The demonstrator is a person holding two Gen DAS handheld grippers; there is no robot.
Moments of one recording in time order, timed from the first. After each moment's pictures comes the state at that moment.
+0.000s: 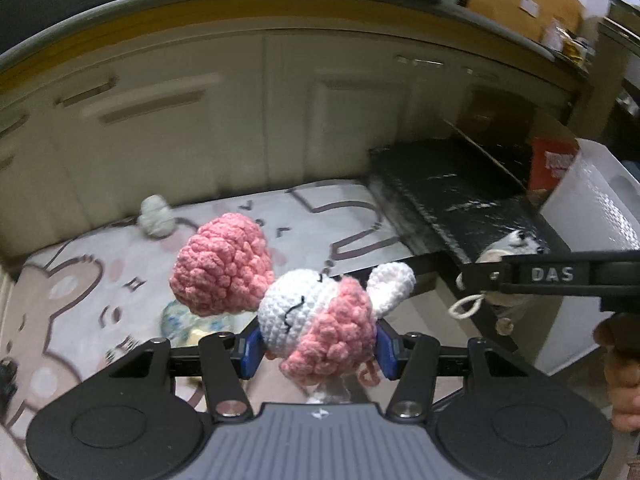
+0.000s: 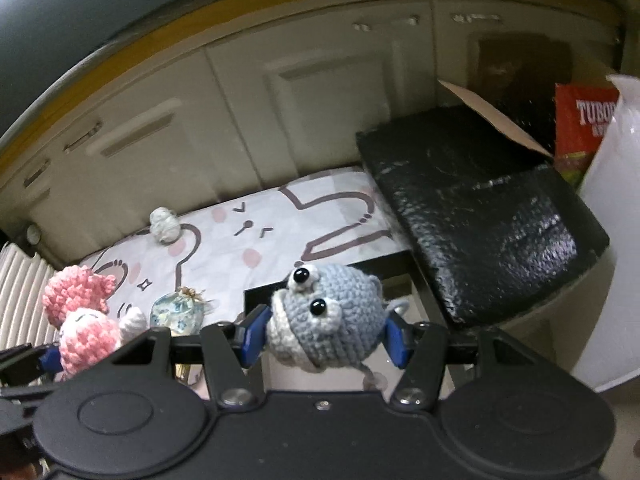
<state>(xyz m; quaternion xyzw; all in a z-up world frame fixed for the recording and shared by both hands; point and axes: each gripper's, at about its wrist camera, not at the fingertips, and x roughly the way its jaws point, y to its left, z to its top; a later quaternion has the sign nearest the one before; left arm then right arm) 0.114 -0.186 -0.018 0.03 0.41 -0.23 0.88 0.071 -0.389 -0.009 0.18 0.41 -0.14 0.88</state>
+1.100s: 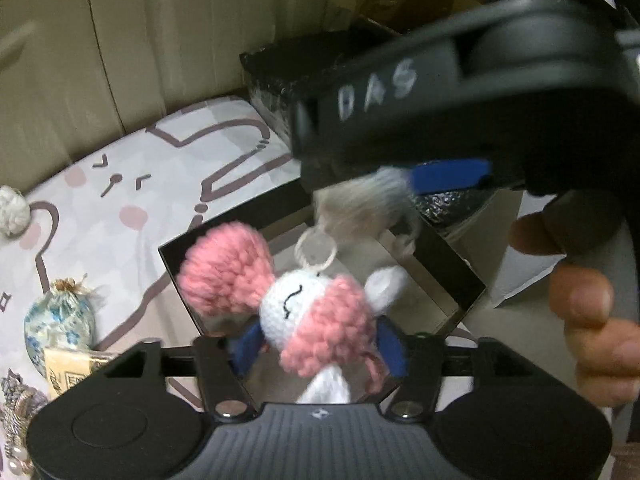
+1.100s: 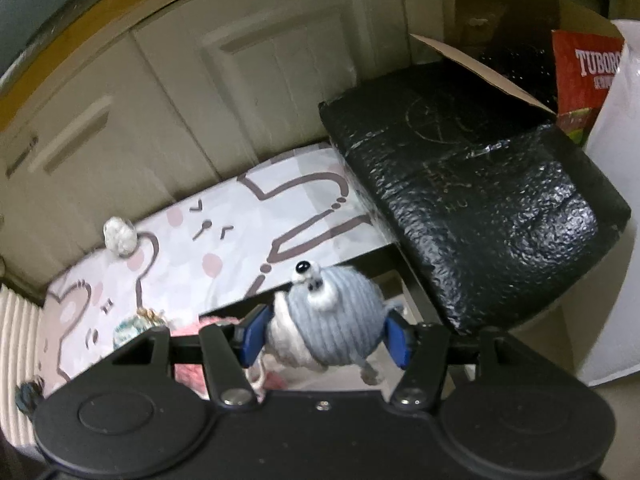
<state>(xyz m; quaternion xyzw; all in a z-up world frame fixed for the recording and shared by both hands) 0.141 -0.281 -0.097 0.10 0.50 -0.35 0.79 0.117 -0.426 -0.056 0.23 0.43 -0.18 0.86</state>
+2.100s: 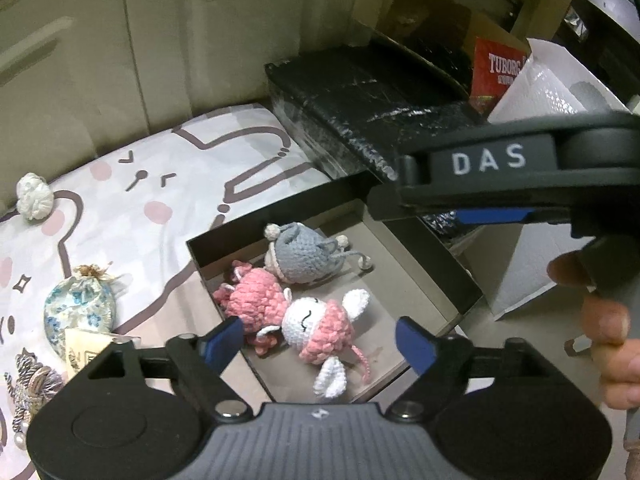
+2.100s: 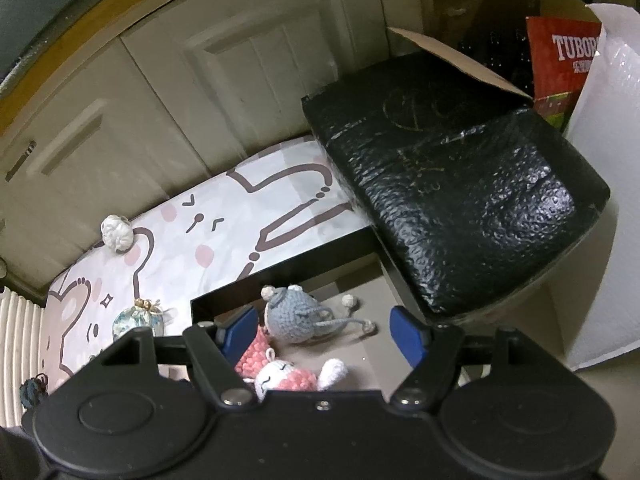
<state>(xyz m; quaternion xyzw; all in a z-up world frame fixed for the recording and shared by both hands) 0.134 -0.264 -0.078 0.08 0.50 -0.32 0.80 0.094 -0.430 -0.045 0.23 0.44 -0.18 0.85</state>
